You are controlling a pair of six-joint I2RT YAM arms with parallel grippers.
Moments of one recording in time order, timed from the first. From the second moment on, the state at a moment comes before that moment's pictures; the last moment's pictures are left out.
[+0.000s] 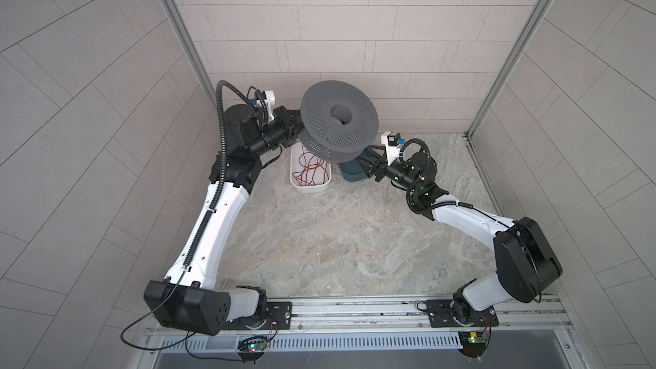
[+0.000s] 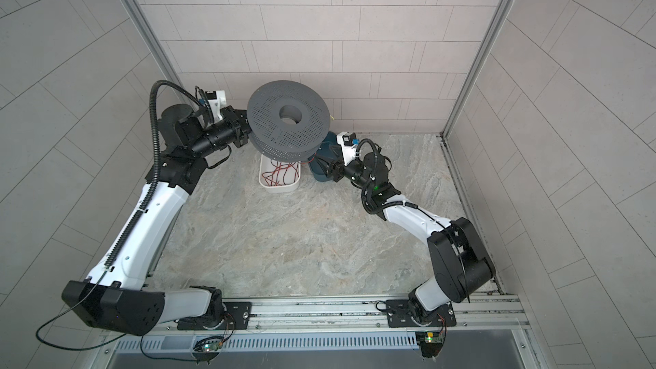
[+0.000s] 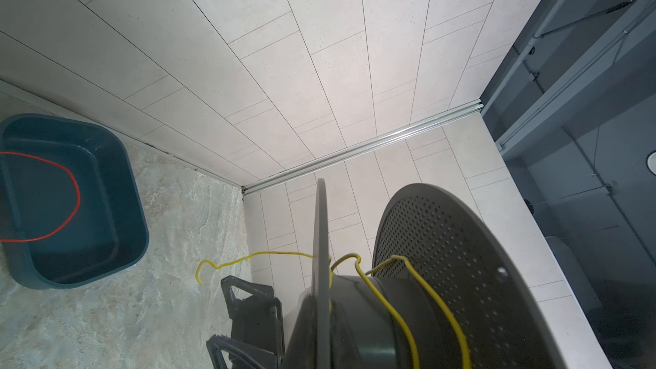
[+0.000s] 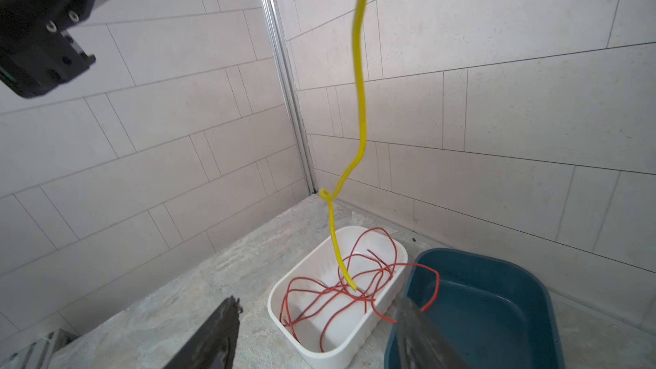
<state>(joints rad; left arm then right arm) -0.15 1.31 1.47 -0.15 0.64 -1.19 0.43 1.54 0.96 0.68 -0.43 0.27</state>
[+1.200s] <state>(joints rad) -0.14 1.28 1.40 -0.10 0.65 -1.24 0.42 1.80 1.20 0.83 -0.58 0.50</state>
